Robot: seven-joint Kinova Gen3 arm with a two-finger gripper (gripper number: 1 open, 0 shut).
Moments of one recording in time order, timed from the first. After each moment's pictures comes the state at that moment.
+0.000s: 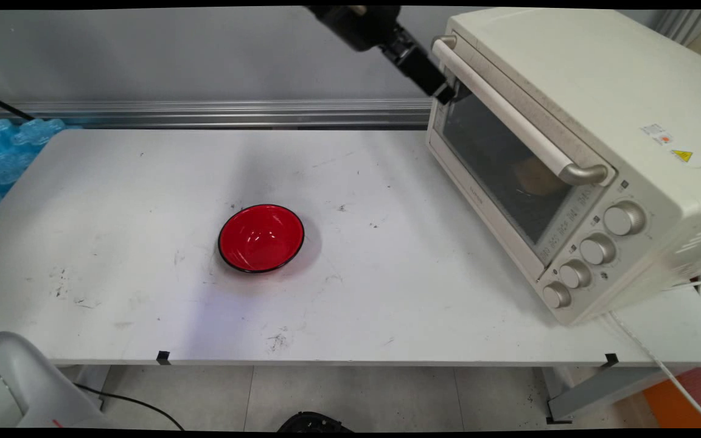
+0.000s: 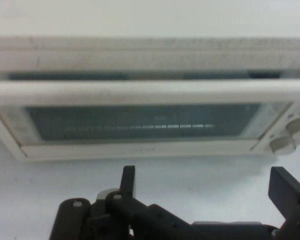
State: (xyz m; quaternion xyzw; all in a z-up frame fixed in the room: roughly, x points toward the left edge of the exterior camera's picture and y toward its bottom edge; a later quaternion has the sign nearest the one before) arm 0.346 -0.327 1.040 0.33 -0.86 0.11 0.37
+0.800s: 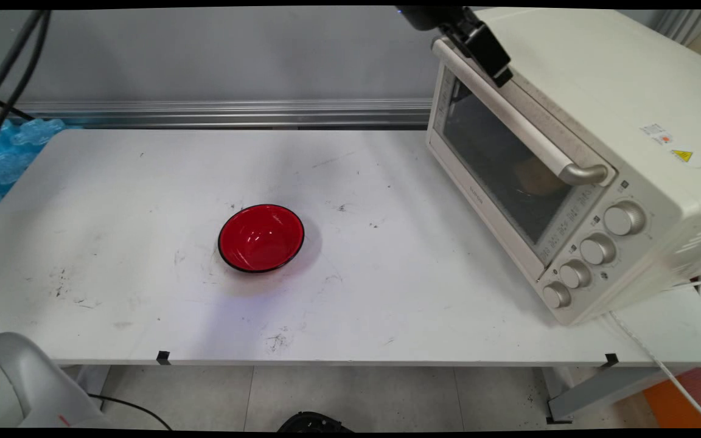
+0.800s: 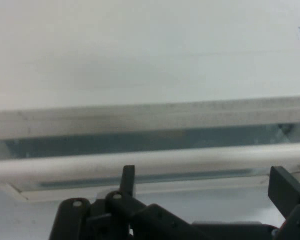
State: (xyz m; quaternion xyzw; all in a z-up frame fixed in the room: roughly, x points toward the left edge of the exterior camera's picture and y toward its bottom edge) arm 0.286 -0.369 1.056 0.32 -0.87 0.13 0.36
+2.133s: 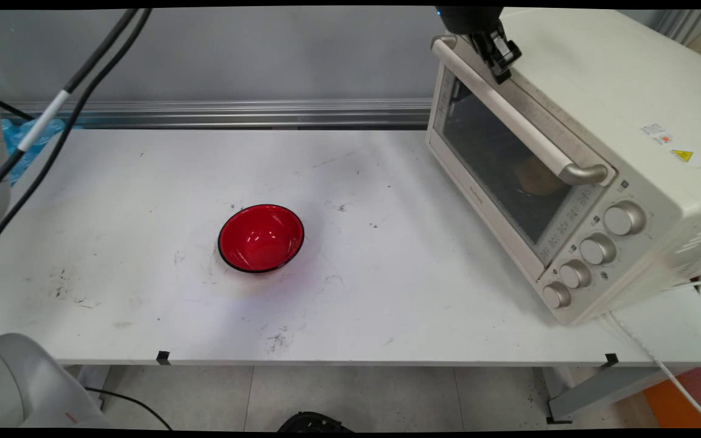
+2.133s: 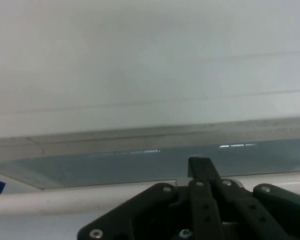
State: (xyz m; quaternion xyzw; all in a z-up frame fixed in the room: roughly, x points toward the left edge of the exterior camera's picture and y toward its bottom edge) arm 0.235 -0.416 1.050 0.32 -0.89 0.14 0.29
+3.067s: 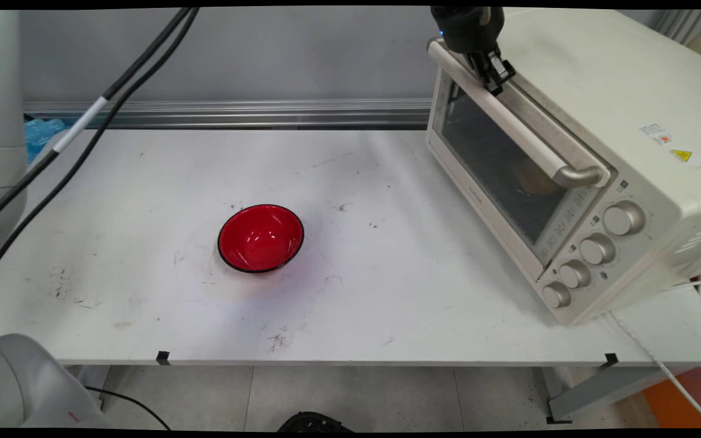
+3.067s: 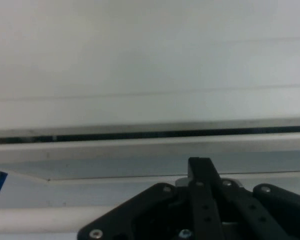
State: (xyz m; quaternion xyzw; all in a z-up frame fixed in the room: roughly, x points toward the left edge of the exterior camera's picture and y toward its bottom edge) arm 0.225 -0.437 1.022 0.34 -0.89 0.14 0.26
